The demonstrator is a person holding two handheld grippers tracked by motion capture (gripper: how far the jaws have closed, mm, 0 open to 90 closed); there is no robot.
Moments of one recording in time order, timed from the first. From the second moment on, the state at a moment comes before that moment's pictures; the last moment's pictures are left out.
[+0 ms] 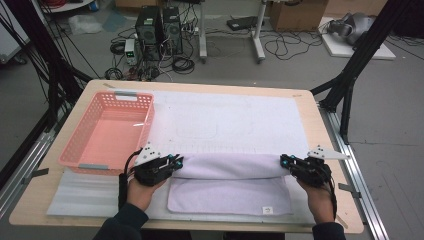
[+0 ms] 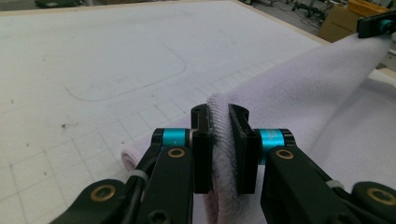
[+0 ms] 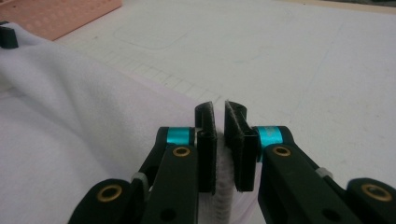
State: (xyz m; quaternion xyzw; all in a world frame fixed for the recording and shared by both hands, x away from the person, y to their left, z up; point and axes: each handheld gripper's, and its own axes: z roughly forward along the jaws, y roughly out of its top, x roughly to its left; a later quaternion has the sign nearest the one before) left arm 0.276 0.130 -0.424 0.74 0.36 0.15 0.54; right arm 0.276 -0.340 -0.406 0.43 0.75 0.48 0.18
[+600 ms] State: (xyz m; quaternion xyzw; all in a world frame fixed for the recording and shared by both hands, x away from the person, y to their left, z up) left arm 0.212 0.140 -0.434 0.75 0.34 0.14 0.55; right arm 0.196 -0.336 -0.410 0.41 0.75 0.48 0.20
